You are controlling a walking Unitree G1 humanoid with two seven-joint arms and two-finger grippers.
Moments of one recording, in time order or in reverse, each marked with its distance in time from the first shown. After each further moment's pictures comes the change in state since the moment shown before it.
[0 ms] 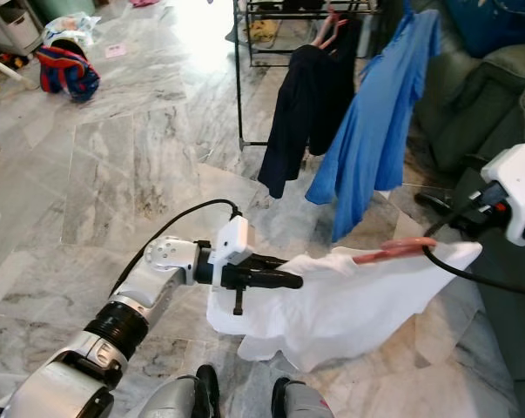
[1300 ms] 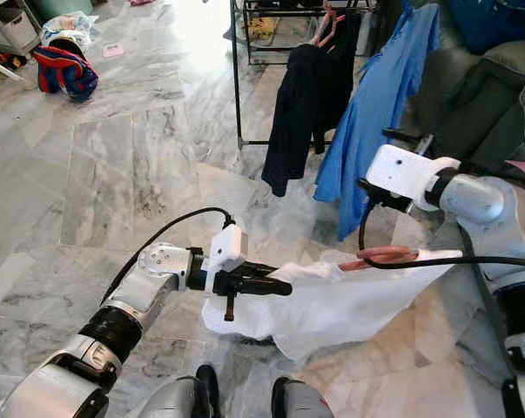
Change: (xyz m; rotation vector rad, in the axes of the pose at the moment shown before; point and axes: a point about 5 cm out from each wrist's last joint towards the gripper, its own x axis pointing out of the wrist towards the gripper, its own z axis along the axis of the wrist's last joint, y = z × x) left arm -0.003 -0.004 -0.013 -0.019 0.044 -0.001; right arm 0.074 0.035 0.041 -0.579 0.070 0.053
